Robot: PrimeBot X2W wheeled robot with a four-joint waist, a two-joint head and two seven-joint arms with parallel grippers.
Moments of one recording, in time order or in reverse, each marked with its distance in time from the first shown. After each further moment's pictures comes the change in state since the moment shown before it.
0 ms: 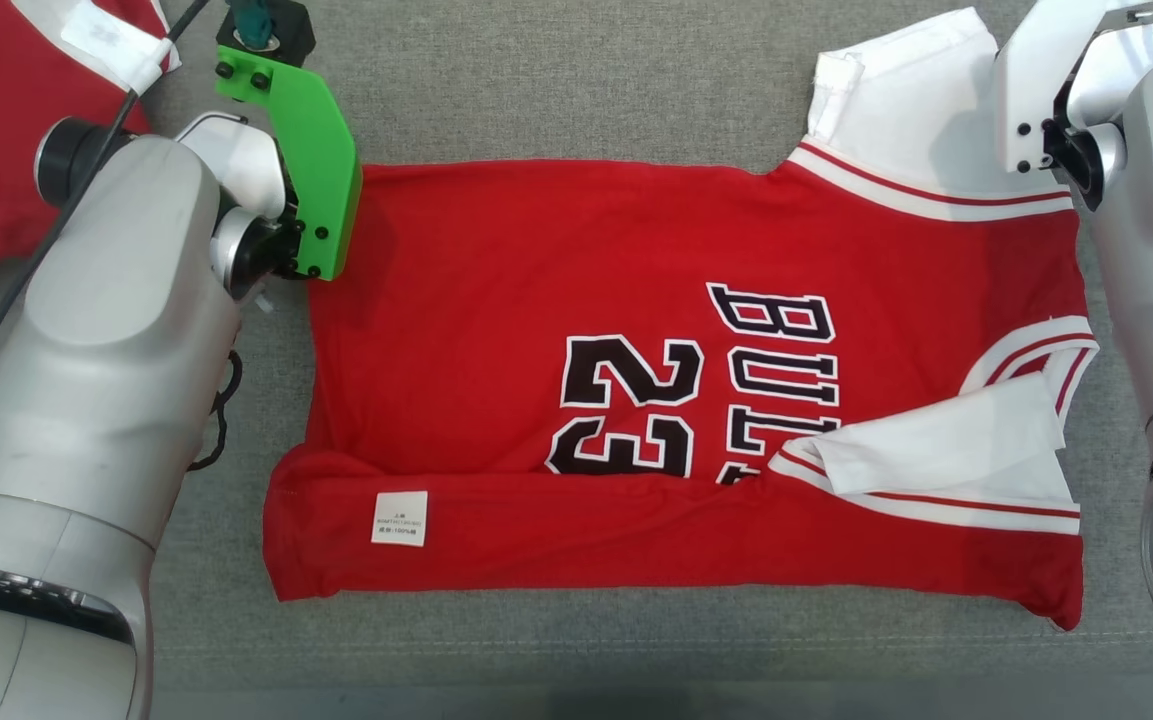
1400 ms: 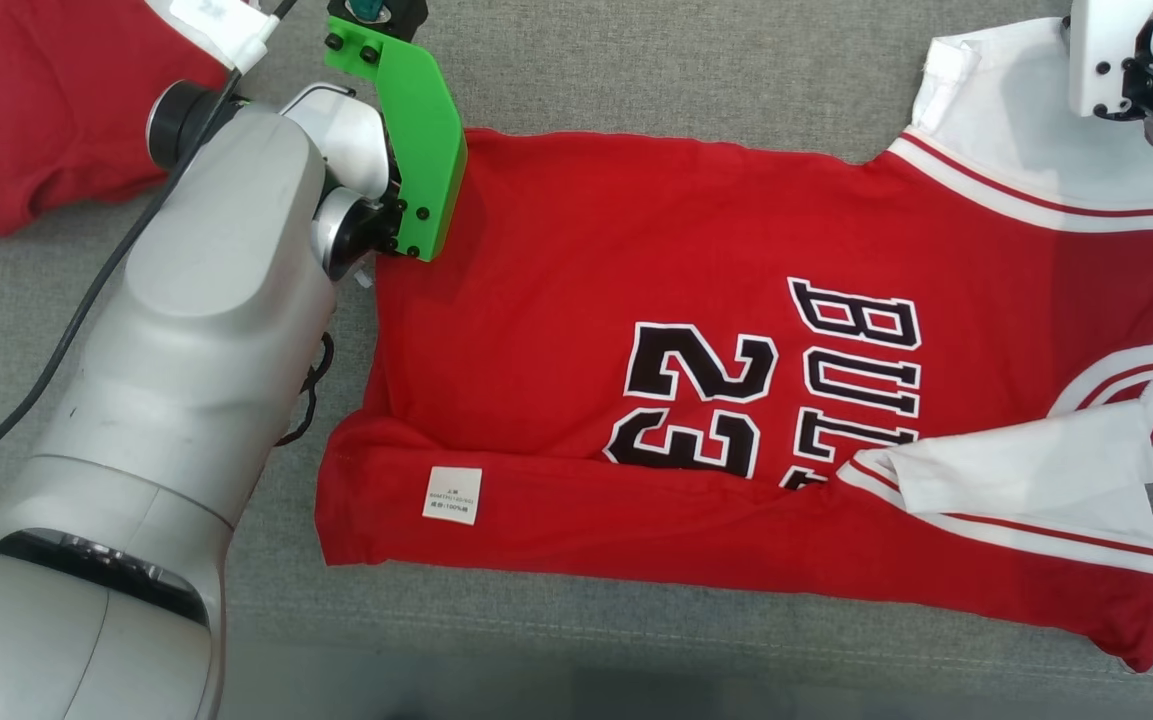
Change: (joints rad) left arm -0.055 -0.111 -0.069 0.037 -0.055 -0.008 -0.073; right arm -0.126 -0.103 0.166 0.137 0.186 0.001 0.103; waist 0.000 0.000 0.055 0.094
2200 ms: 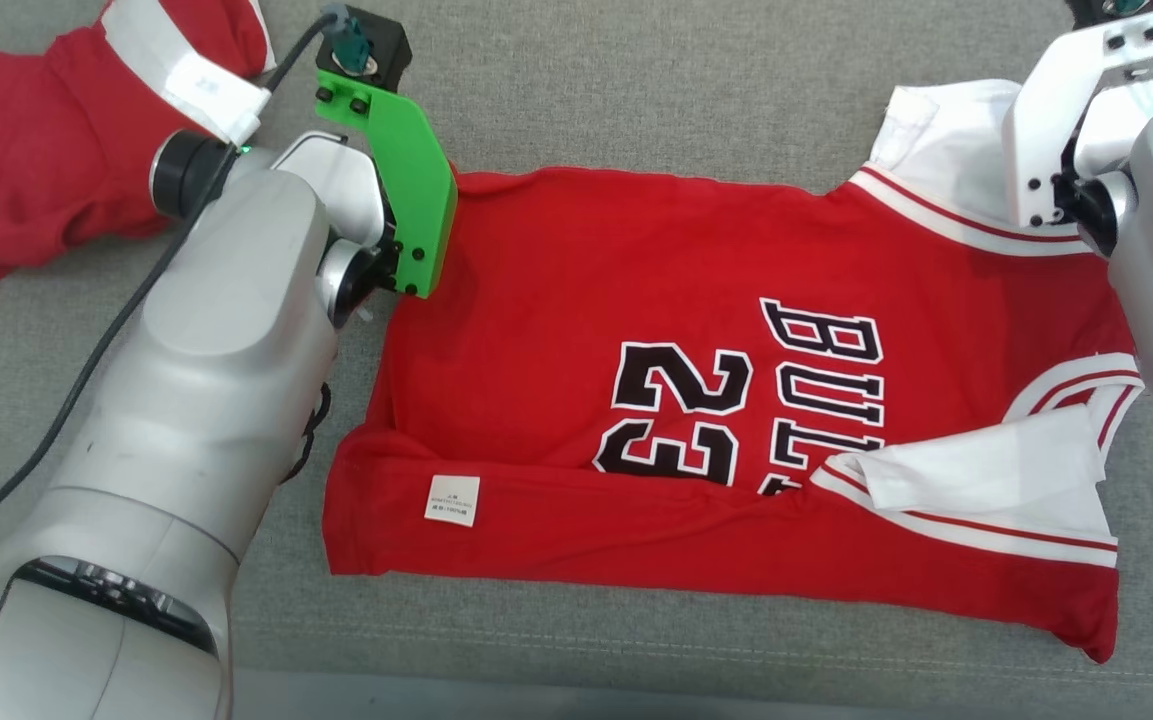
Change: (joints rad) left arm 0.043 0.005 -0.023 0.053 0.001 0.038 -0.153; right arm 0.119 0.016 0.136 -0.010 0.110 0.000 -0.099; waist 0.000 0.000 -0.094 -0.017
